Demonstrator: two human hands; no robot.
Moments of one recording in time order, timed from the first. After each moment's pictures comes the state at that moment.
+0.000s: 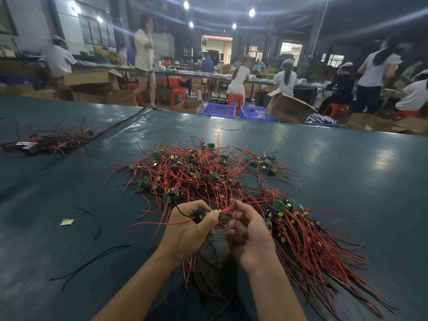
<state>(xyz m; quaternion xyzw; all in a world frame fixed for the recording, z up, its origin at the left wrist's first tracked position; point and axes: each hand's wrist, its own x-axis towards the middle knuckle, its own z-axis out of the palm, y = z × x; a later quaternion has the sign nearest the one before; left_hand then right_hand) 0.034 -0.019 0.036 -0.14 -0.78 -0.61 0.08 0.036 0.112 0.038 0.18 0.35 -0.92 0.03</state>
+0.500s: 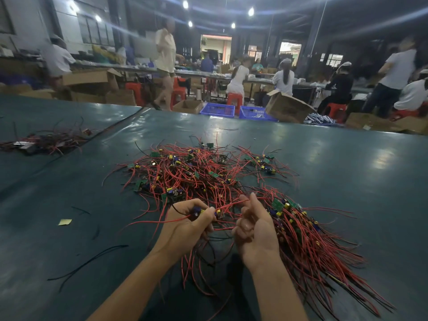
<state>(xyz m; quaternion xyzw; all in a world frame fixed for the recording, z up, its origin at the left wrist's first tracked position) 0.027 -0.019 0.035 -0.15 -0.71 -0.69 0.06 0.031 0.123 0.029 0.18 0.38 -0.90 -0.05</state>
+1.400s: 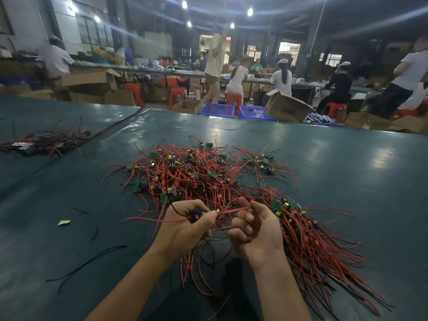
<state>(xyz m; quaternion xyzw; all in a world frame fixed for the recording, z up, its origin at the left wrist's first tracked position) 0.034 -0.022 0.041 -0.20 -0.72 -0.66 0.07 0.035 0.133 0.036 0.16 0.23 -0.96 0.06</state>
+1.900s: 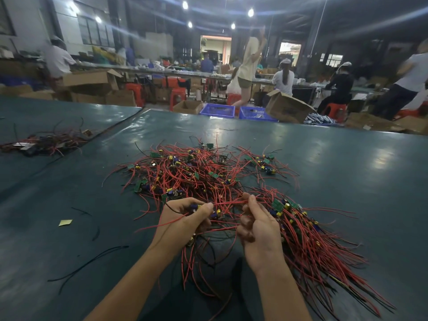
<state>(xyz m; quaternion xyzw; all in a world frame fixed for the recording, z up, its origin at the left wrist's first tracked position) 0.024 -0.025 0.039 -0.10 -0.69 -0.71 0.05 0.037 0.126 0.038 0.15 0.41 -0.89 -0.09</state>
